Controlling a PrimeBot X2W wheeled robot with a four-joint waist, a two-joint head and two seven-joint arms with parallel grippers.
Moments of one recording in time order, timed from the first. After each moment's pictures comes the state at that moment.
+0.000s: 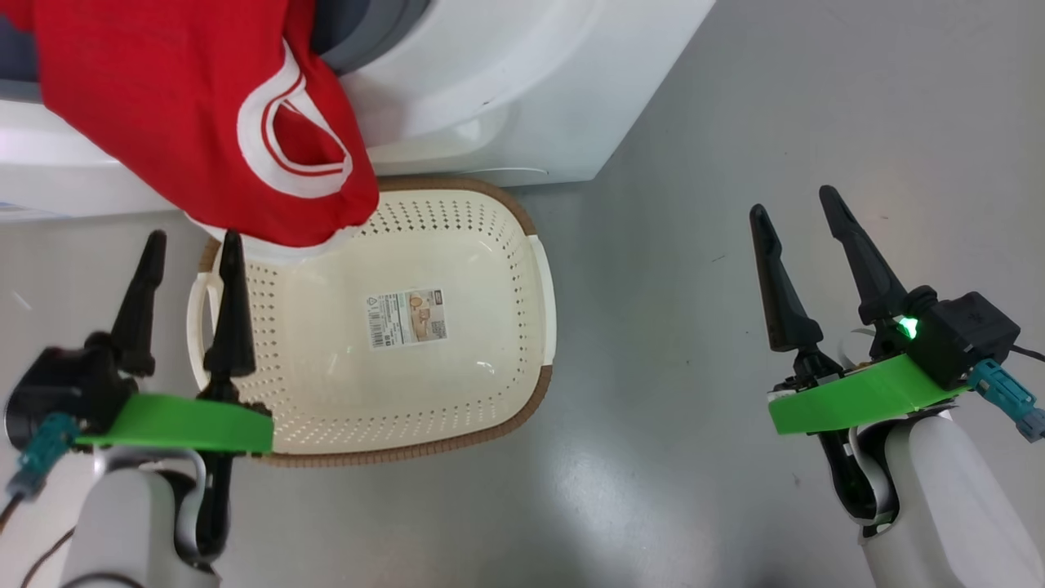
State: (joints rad) left arm -0.43 0.09 0.07 0.32 -0.24 -0.13 -0.26; right arm -0.33 -0.05 0.07 0.16 0.28 0.12 -0.26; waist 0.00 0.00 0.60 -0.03
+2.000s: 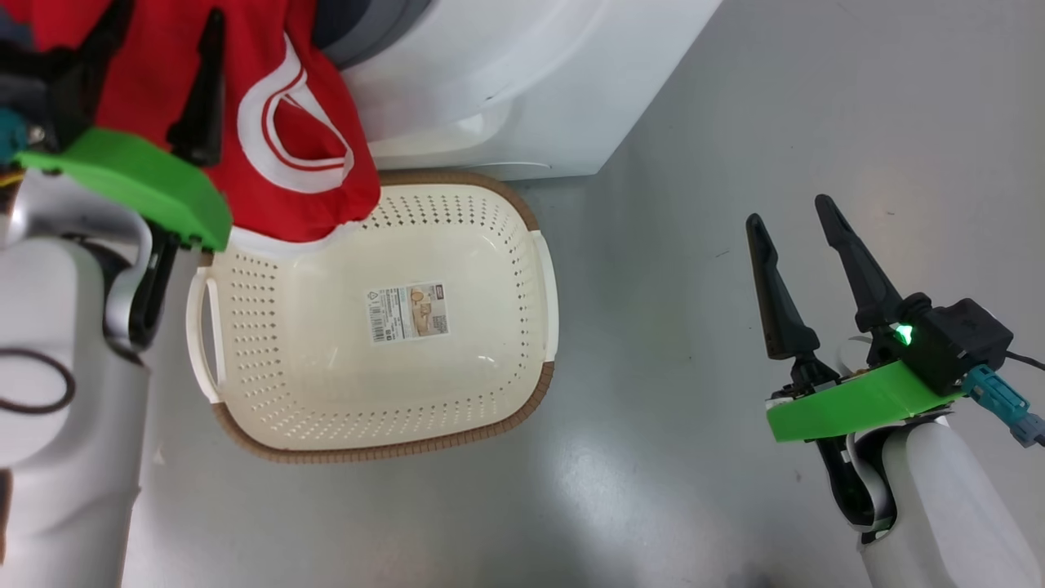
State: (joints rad) left arm -0.87 0.23 -0.09 0.44 -0.24 -0.13 0.02; right arm -0.32 -0.05 0.07 0.17 0.27 0.12 -0.26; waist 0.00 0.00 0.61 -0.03
